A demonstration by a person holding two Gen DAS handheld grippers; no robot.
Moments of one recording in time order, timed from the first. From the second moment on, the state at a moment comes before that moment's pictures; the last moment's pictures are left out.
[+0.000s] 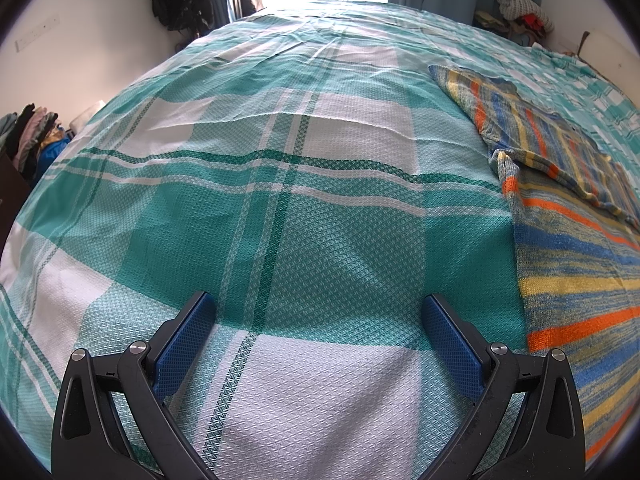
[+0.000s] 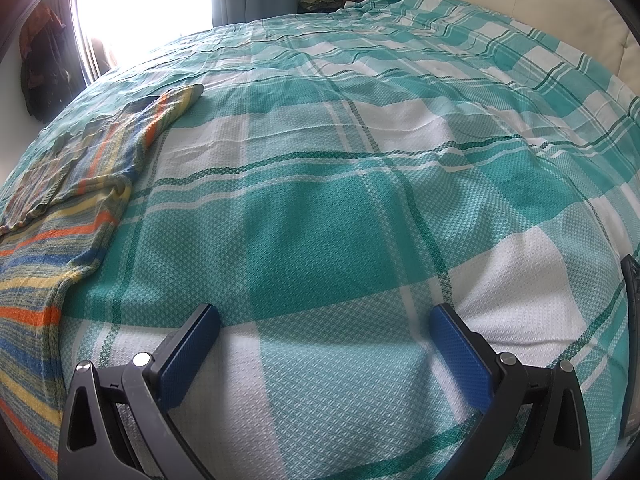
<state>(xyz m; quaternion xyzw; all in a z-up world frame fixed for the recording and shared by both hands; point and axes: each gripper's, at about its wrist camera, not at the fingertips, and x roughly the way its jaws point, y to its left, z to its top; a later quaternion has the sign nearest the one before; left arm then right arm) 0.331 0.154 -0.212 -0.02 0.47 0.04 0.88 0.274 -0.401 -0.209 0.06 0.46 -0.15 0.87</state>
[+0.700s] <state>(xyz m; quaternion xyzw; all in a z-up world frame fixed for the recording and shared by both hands) 0.334 0.153 -0.213 -0.03 0.47 0.04 0.88 0.273 -0.401 -0.210 0.05 0.46 -0.15 0.87</state>
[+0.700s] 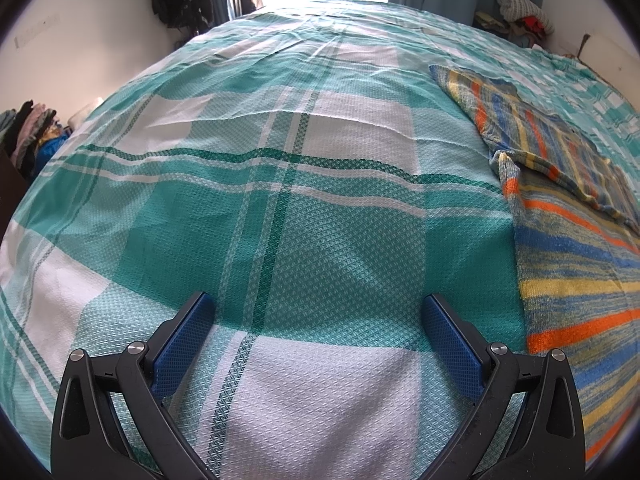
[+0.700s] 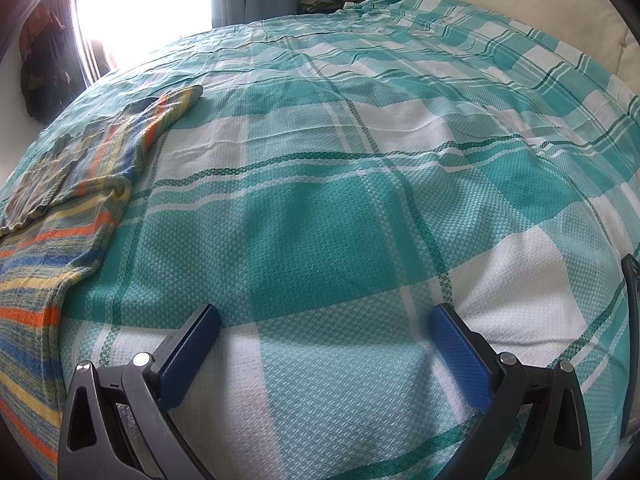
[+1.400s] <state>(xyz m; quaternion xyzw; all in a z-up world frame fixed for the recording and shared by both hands) 0.164 0.097 -0.168 -0.04 0.59 -0.21 0.78 0.126 -0.331 -0.147 0.23 0.57 0.15 0.78</state>
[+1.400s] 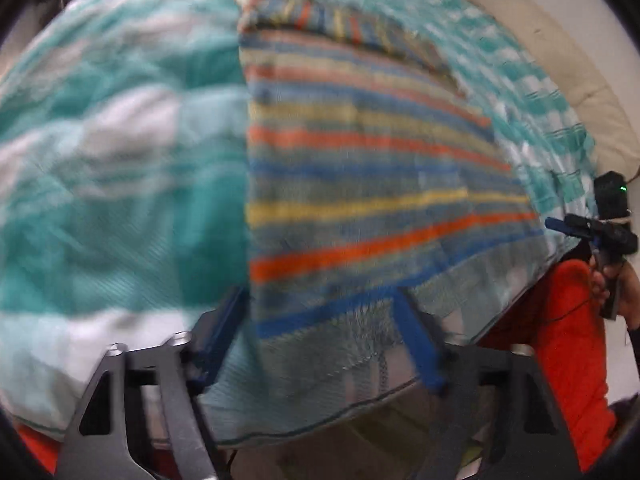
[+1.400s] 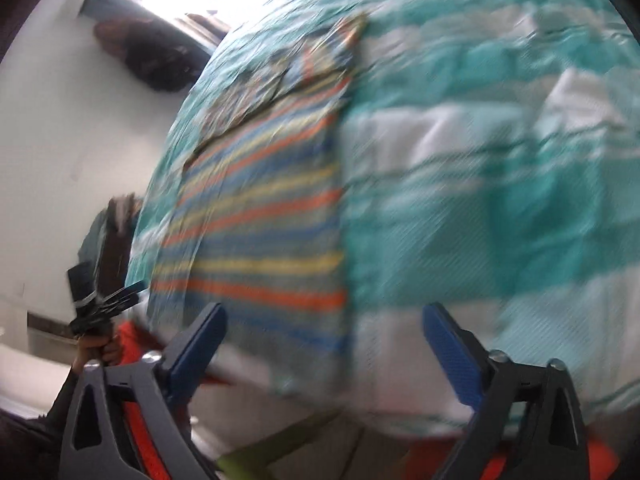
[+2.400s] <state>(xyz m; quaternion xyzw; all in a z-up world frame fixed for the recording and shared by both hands) 0.364 0.111 -0.091 -0.23 0.47 -0.20 0.83 0.323 -0.341 -0.106 0.28 0.46 0.08 0.84</state>
